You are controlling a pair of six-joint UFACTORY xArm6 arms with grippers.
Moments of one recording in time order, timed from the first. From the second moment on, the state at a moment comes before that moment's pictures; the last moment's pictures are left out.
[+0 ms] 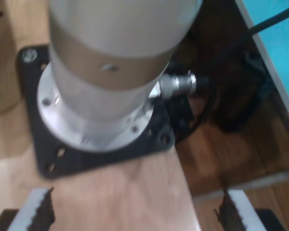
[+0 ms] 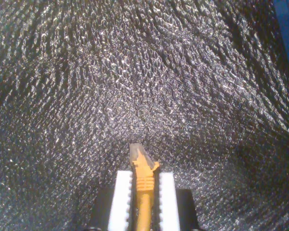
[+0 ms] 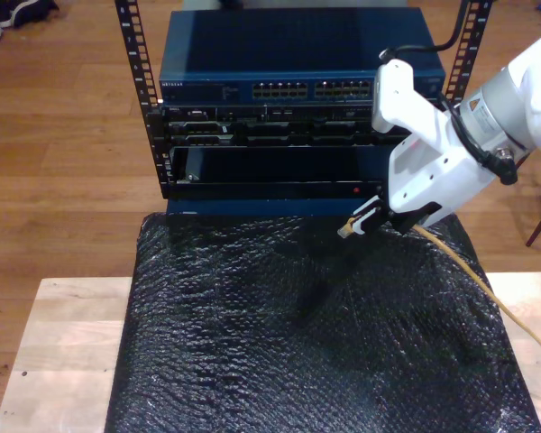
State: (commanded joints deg) left arm 68.9 -26.0 -25.2 6.9 94.2 -191.8; right arm 9.0 -17.0 -51.9 37.3 63.9 -87.3
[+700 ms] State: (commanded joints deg) left arm 76.9 -29.6 -12.1 7.5 73.5 -186.3; right arm 9.0 -16.9 -51.0 37.5 63.8 -87.4
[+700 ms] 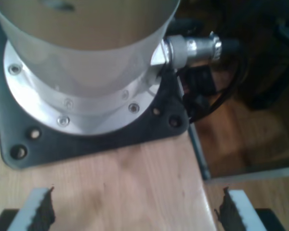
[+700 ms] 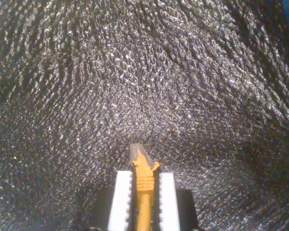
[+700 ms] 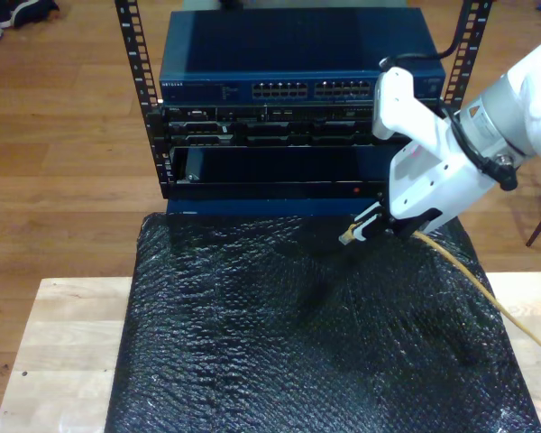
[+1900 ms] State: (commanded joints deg) left arm 77.8 -28.8 -7.0 7.0 63.9 -185.9; right arm 13.7 -16.1 -44.2 32.4 48.0 -87.9
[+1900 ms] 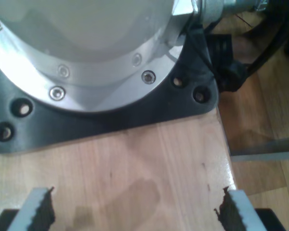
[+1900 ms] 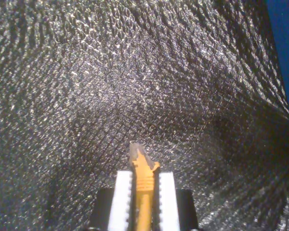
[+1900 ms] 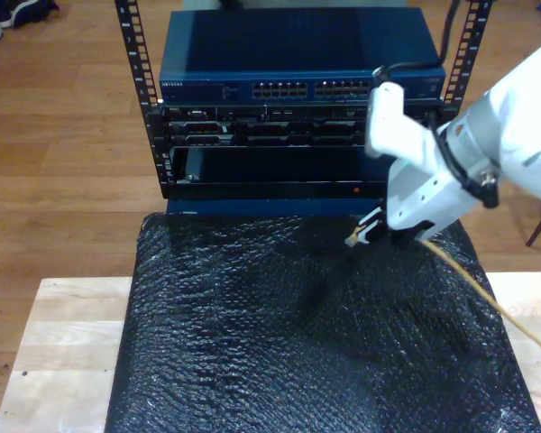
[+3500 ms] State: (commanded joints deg) left arm 77.8 -28.8 -6.9 7.0 63.9 -185.9; right arm 16.0 -12.8 -41.3 22.0 9.3 -88.0
